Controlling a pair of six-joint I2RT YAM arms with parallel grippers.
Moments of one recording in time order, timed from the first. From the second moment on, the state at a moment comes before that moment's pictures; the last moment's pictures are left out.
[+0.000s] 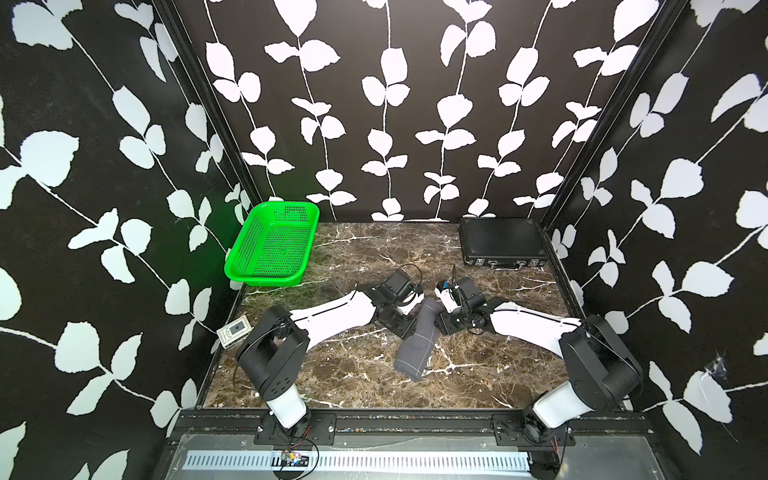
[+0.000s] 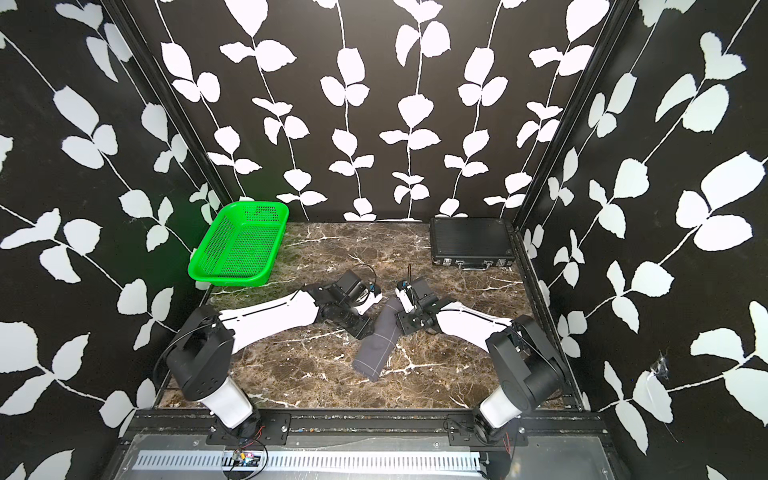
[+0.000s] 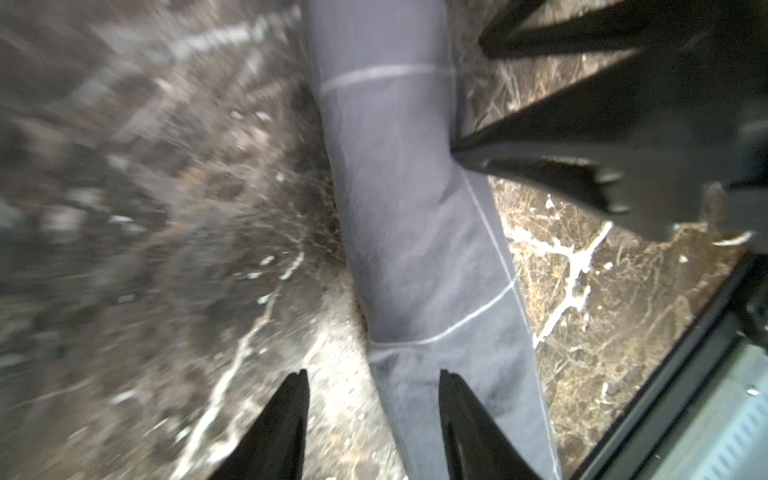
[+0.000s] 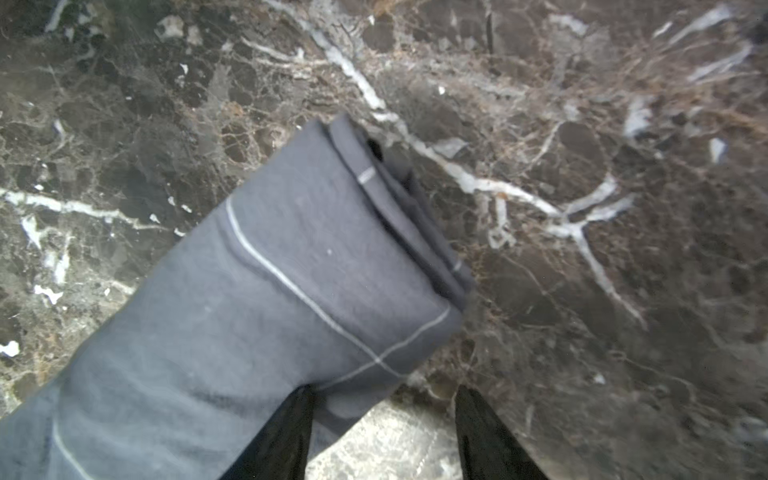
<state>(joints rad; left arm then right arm) -0.87 1.64 1.17 -0.65 0.13 -0.10 0.59 1.56 0.82 -0.31 -0.15 0.13</state>
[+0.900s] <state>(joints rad) -1.25 1.97 1.43 -0.84 -0.31 -0.29 0.17 1.11 0.69 -0.45 -0.18 0.18</state>
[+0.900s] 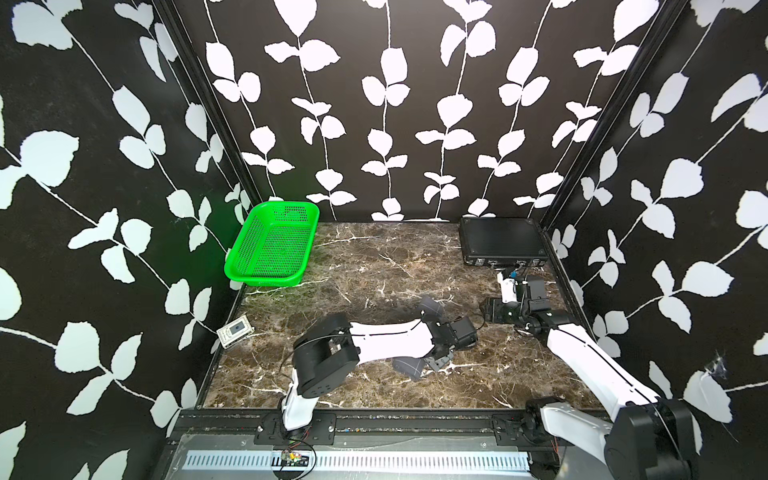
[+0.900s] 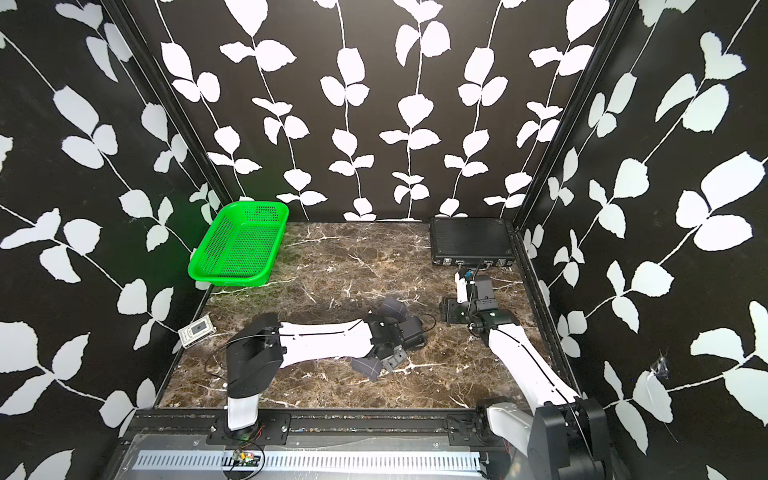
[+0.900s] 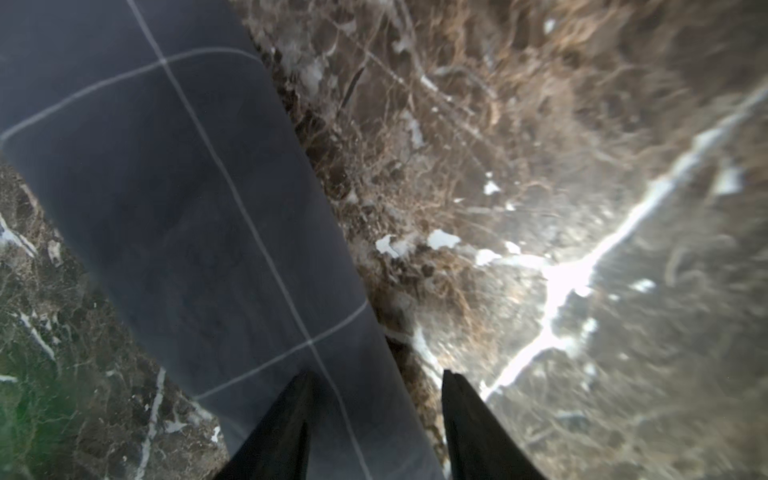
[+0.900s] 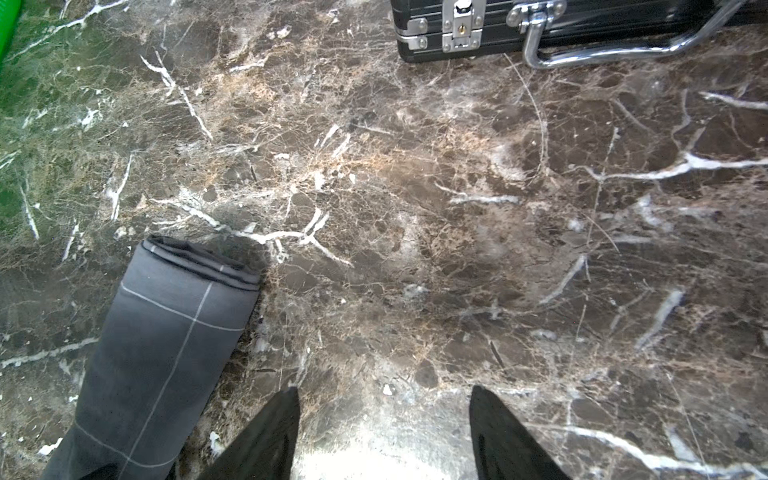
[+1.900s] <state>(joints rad) -1.22 2.10 1.52 -1.11 -0.54 -0.21 0.17 1.10 0.69 -0.48 -0.17 0.10</state>
